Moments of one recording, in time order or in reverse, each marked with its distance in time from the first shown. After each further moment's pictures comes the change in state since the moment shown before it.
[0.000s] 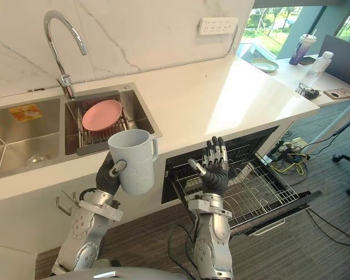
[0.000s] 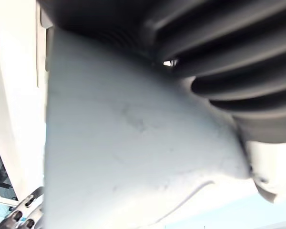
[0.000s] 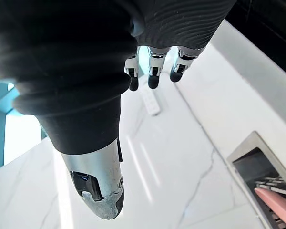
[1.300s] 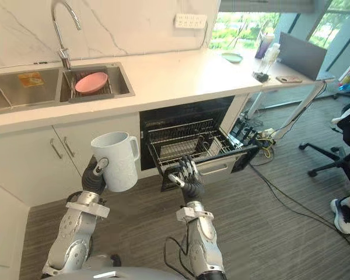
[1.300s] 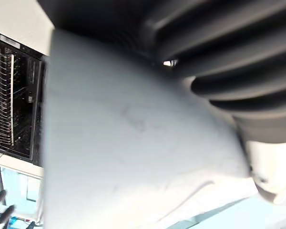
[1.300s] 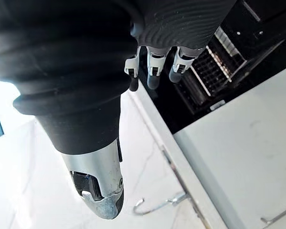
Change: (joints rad) left arm -0.013 0.023 0.134 0.067 -0.087 -0.001 -0.015; right arm -0.035 -0.034 0.033 0.342 0.073 0.088 0.120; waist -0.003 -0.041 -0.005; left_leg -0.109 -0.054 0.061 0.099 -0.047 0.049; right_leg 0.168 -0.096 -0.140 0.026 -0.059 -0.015
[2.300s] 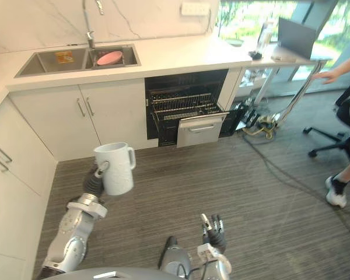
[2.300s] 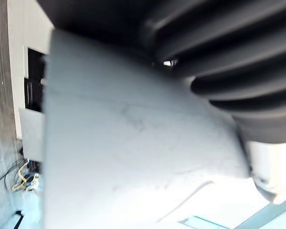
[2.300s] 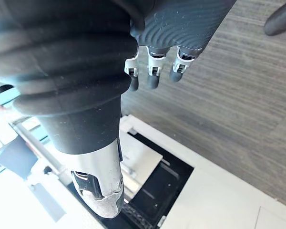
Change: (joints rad) left arm -0.035 -0.011 0.020 0.150 -0.037 0.046 -0.050; right arm 0.100 0.014 -0.201 0.306 0.238 0.020 -0.012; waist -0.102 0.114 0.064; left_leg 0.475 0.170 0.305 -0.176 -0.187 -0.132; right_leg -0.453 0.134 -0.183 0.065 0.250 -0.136
